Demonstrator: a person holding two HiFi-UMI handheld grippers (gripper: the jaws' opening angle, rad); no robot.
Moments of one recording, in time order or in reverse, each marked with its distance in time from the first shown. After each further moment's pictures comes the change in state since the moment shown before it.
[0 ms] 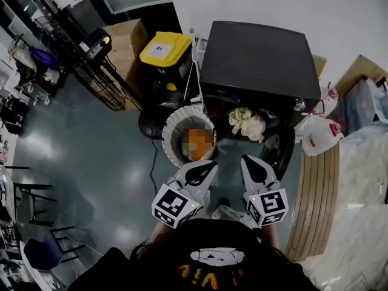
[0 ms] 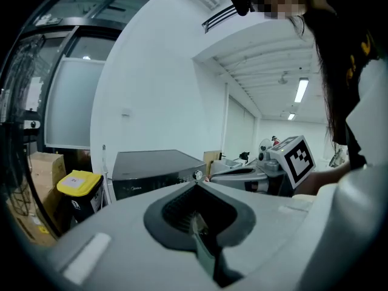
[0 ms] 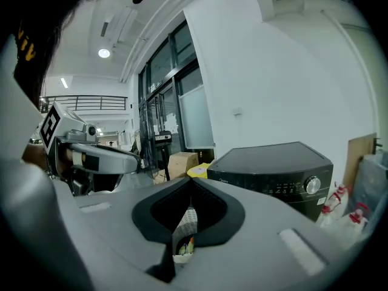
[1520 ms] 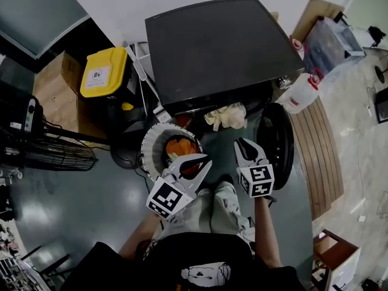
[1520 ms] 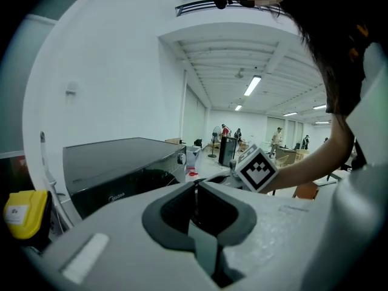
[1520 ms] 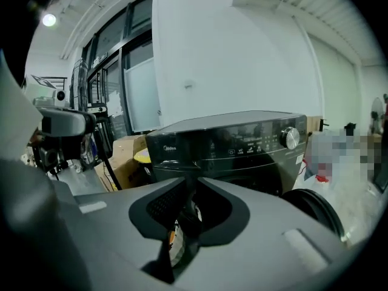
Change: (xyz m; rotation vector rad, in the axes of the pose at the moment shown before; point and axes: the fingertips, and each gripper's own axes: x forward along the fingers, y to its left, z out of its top) left arm 0.108 0.115 -0.059 0.215 0.091 -0.501; right arm 0.135 -0.116 -0.122 0.177 0.147 -0.478
